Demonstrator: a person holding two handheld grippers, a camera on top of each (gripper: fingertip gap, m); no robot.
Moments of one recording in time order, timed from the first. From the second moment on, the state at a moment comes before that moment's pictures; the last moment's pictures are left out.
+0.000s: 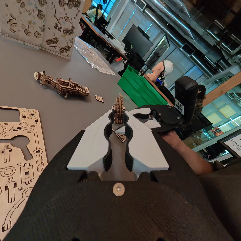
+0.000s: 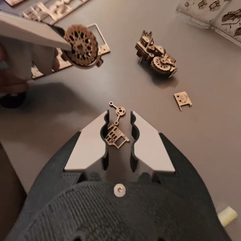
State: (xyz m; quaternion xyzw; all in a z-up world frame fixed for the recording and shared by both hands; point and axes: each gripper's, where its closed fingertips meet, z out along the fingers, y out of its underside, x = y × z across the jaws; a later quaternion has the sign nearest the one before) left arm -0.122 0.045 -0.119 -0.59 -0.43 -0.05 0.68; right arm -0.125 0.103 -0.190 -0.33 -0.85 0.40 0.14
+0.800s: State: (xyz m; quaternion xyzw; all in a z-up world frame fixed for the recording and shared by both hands) left arm -0.087 0.073 -0.143 -0.69 -0.35 -0.20 0.60; right arm -0.084 0.091 -0.110 -0.02 -0.81 0.51 0.29
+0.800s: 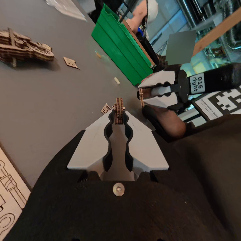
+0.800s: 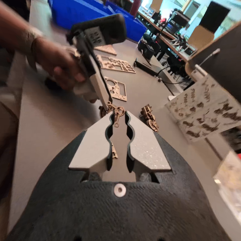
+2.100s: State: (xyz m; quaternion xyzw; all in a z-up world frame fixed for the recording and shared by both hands) left arm -0.078 0.076 -0.133 -0.59 -0.38 -0.36 0.61; right arm -0.074 0.076 -0.126 -0.02 -0.83 0.48 0.30
